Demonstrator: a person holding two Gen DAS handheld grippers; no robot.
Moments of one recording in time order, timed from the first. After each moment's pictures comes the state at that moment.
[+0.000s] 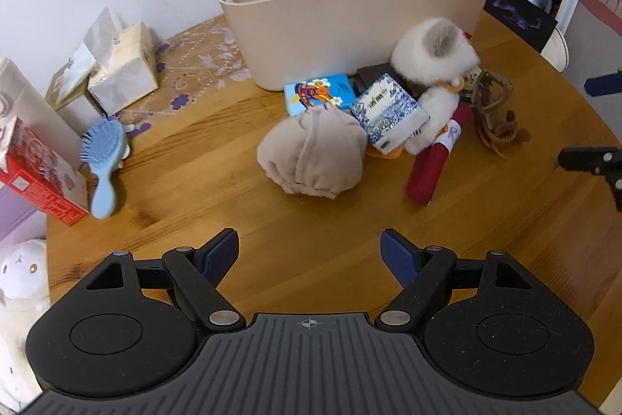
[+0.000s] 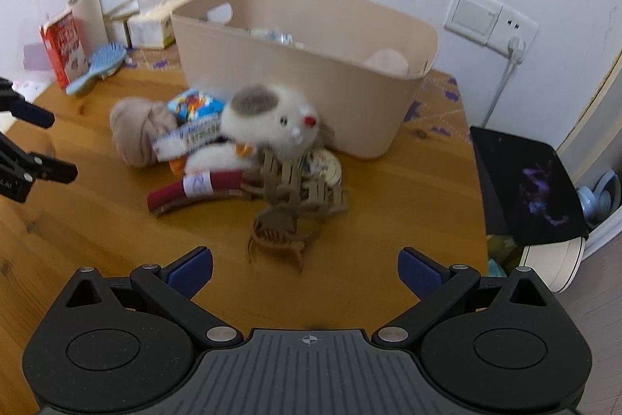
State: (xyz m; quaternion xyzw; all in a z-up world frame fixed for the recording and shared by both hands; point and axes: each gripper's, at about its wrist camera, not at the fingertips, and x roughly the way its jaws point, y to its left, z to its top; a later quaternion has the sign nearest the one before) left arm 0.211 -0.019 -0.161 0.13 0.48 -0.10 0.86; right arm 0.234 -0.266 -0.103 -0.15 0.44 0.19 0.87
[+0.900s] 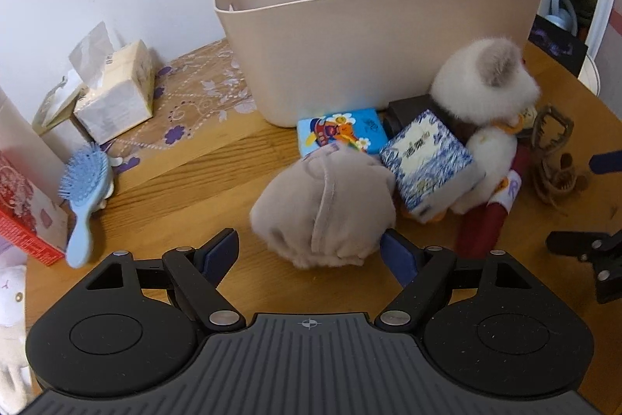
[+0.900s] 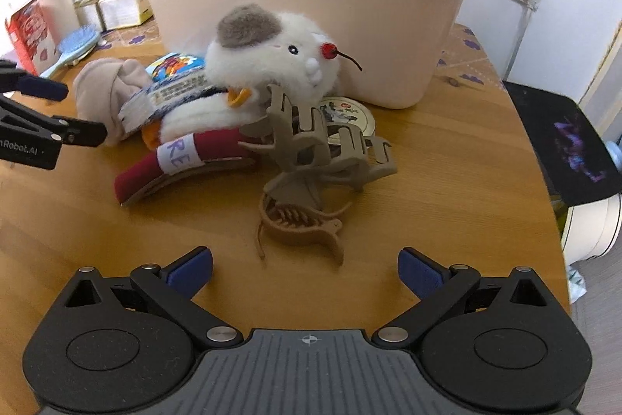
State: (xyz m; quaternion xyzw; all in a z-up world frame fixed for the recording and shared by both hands) left arm 0.263 -0.027 -0.199 0.12 0.43 -0.08 0.89; right arm 0.263 -0.249 -0.168 -0.09 0.46 0.17 0.87
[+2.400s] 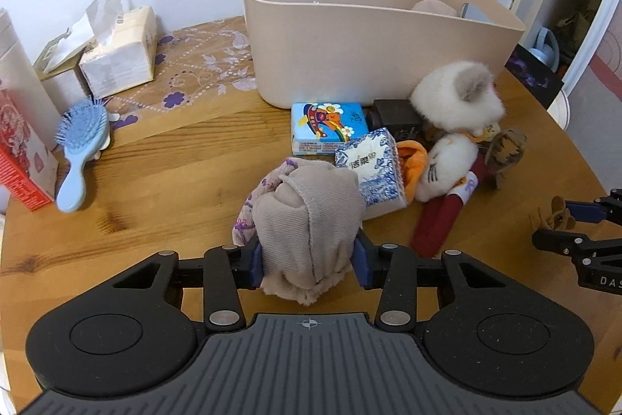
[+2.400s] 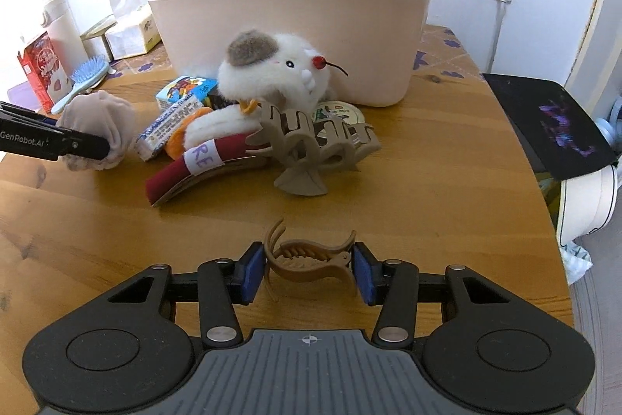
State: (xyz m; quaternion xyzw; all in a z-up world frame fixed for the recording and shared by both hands) left arm 0.234 -0.003 -0.176 0.03 0.46 -0.10 0.88; right arm 0.221 -0.267 -0.145 -0.06 0.44 0.17 0.88
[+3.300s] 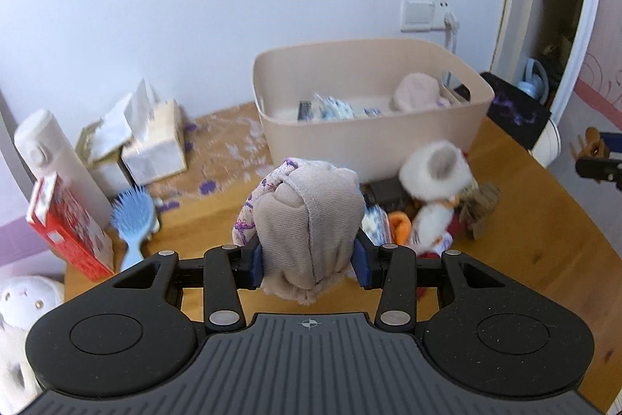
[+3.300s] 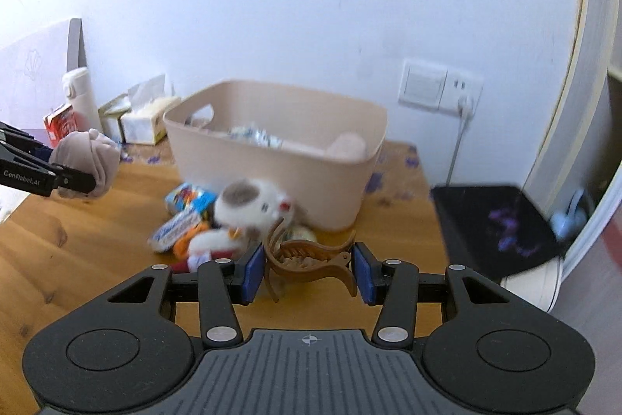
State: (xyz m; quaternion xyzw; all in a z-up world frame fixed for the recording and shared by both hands) left arm 0.218 0.001 -0.092 0.08 0.37 -0.10 0.92; right arm 0.204 -0.300 -0.037 -0.09 0.30 0.17 0.94
